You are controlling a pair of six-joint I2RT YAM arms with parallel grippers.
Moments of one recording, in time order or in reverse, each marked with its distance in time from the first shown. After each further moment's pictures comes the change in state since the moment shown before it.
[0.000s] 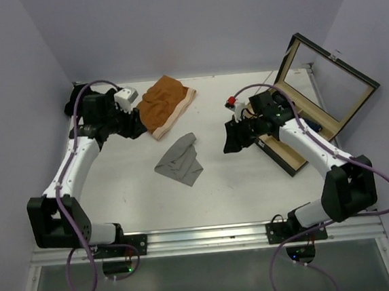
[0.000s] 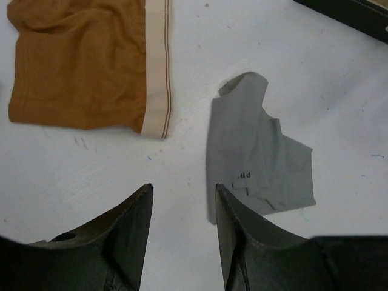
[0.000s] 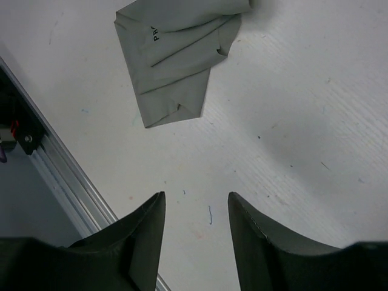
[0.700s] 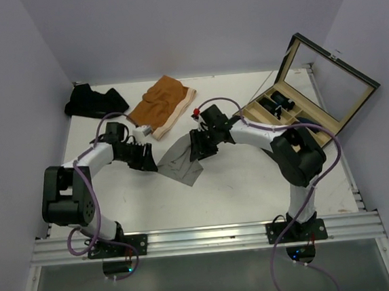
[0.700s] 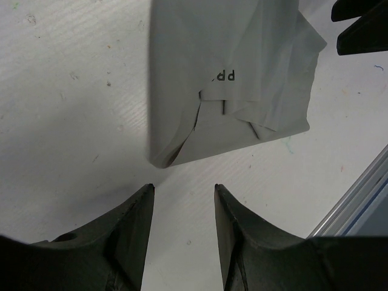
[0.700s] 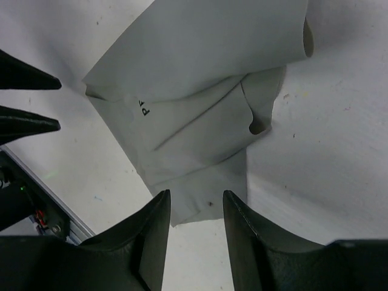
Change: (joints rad) left arm 0.008 0.132 -0.304 -0.069 0.098 0.011; right arm 0.313 0.461 0.139 0.309 0.193 0.554
